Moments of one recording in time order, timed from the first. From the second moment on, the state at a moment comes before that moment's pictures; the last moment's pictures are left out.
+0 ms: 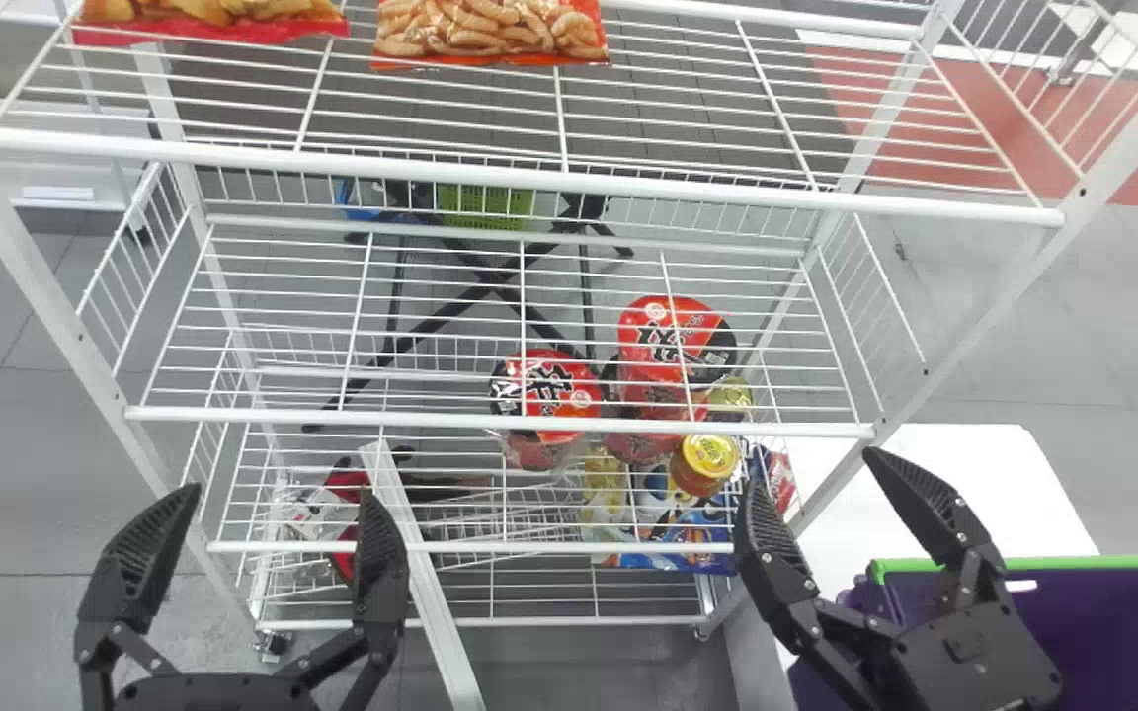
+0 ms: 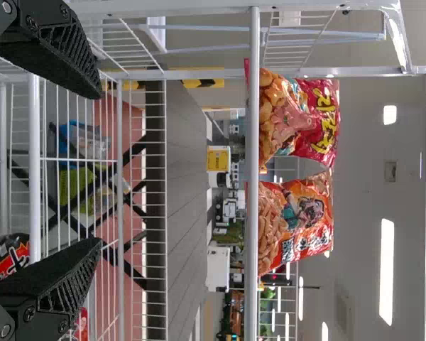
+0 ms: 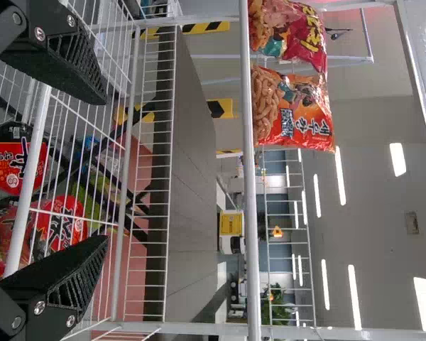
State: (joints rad) left arm 0.86 0.22 -0.39 -2.23 -0.17 -0.20 0.40; right arm 0.98 -0.32 -0.01 -2.32 -0.23 -0.22 0.06
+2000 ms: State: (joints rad) left arm 0.86 0.22 -0.39 -2.23 -0.17 -0.19 0.40; right arm 0.98 -0.32 -0.02 -2.32 -0.23 -0.23 0.06
